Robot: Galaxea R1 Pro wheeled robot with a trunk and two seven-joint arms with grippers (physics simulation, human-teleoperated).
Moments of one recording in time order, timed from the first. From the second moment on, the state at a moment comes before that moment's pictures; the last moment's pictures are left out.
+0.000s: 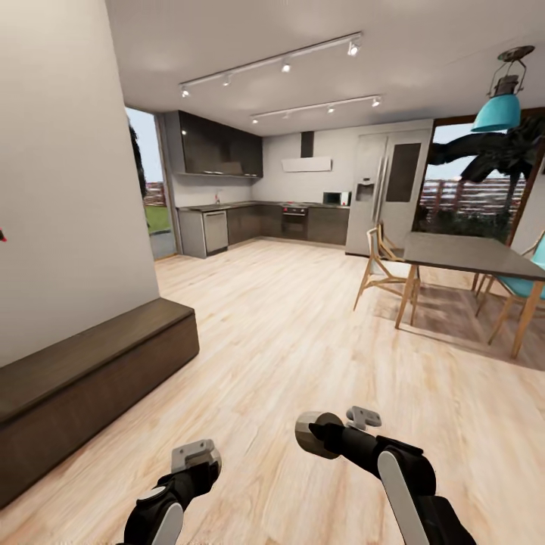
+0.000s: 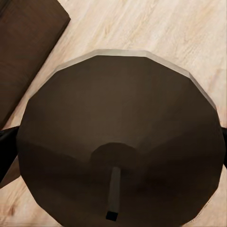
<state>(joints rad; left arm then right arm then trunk) -0.10 -0.06 -0.16 -1.38 0.41 0.60 0.42 -0.20 0.08 0.03 -1.52 -0.41 0.88 -0.06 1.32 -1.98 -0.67</state>
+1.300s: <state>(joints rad) -0.10 -0.06 -0.17 -1.37 0.41 0.60 0.42 -0.20 0.08 0.02 -1.52 -0.41 0.88 -0.06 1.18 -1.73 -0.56</state>
